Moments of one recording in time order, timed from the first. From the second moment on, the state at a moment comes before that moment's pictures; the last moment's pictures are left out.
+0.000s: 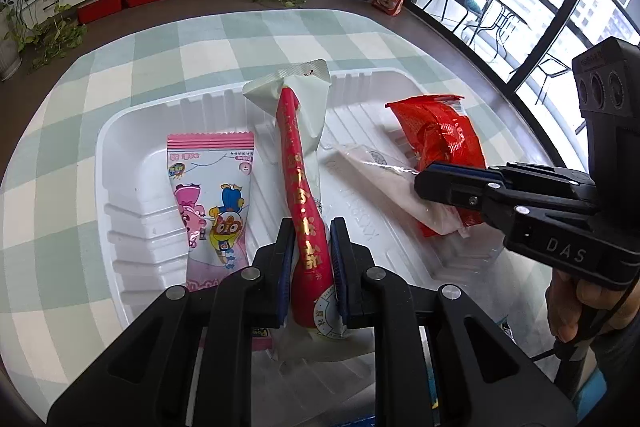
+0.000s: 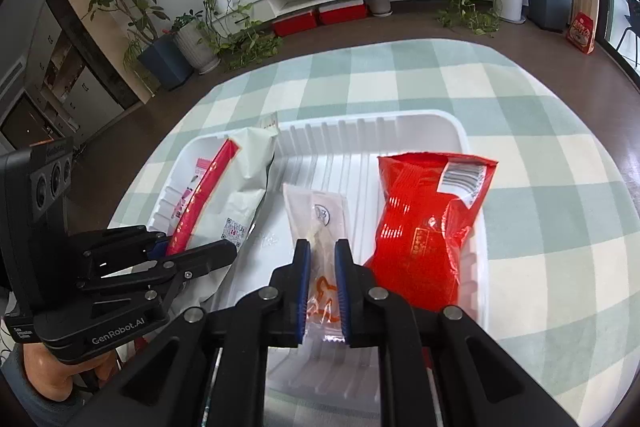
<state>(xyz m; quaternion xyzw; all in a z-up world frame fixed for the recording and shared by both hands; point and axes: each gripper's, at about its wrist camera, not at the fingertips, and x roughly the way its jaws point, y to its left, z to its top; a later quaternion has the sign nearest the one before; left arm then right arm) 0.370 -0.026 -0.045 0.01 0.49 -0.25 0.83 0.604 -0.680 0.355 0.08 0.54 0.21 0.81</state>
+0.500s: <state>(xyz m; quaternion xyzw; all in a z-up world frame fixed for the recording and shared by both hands) 0.376 -0.028 -0.055 0.01 0.50 -0.24 0.83 0.599 -0.672 0.353 0.06 0.53 0.21 0.82</state>
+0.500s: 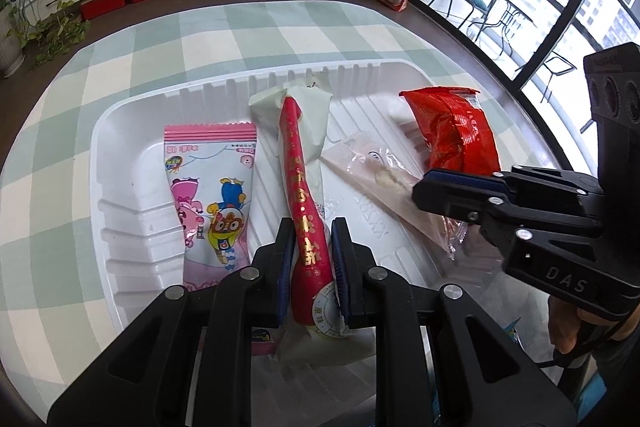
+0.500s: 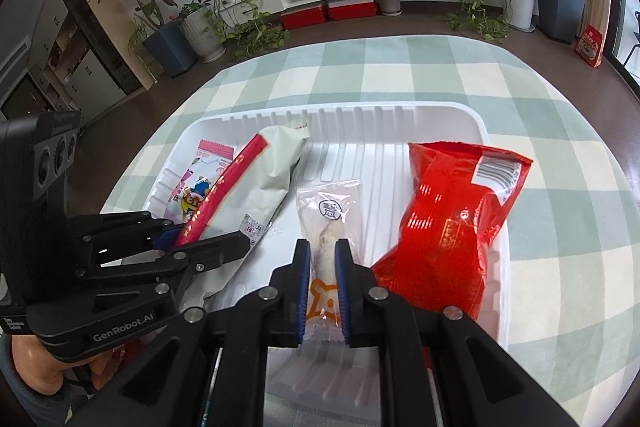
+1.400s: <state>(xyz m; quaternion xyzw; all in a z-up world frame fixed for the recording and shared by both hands) 0.169 0.063 0.033 -0.09 0.37 -0.20 0.90 0.398 -0.764 0.445 0.15 0.44 0.26 0.85</state>
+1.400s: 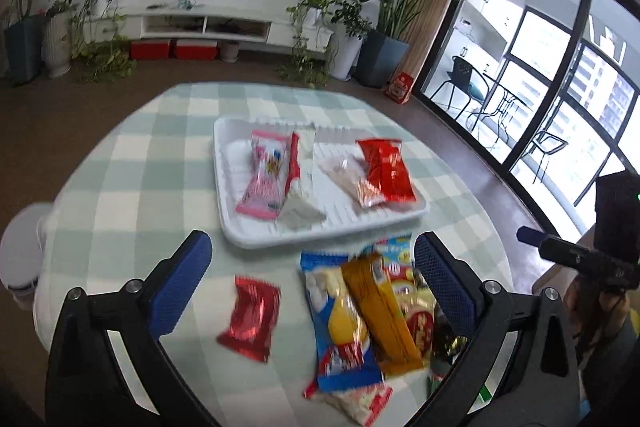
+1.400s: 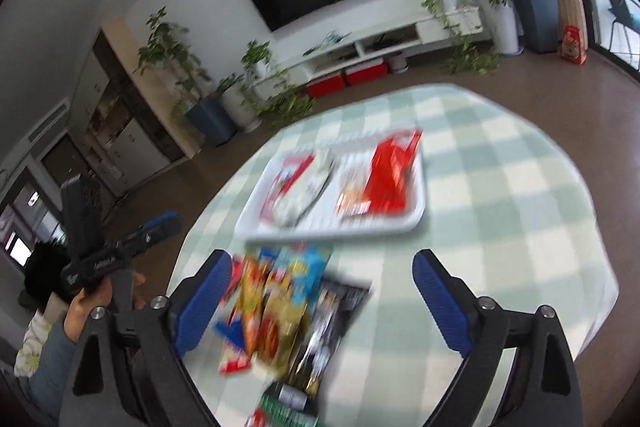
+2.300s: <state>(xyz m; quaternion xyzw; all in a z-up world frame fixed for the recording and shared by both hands) 0.084 0.025 -0.037 -0.13 0.45 -0.21 0.86 0.315 -0.745 0.376 0.15 0.50 0.21 0.82</state>
